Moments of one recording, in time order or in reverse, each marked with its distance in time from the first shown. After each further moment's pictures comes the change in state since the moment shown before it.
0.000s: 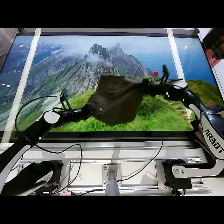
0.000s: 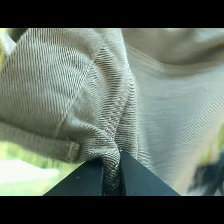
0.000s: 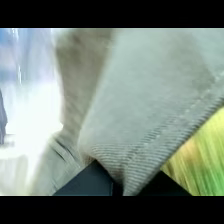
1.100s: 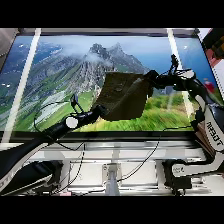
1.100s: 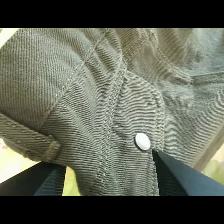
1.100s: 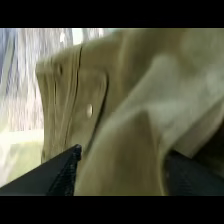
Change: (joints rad) left arm -0.258 -0.179 0.006 -0.081 0.356 -0.103; right arm -0.119 -0.047 0.148 -0.286 0.147 0.138
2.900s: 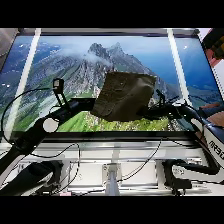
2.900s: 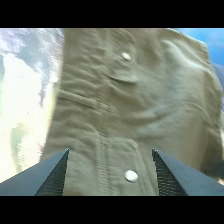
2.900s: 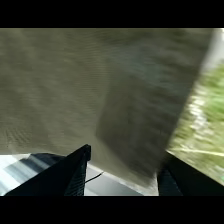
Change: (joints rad) left arm 0.170 0.313 0.000 0.425 -0.079 0.239; right arm 0.093 0.143 -0.515 0.048 0.074 -0.174
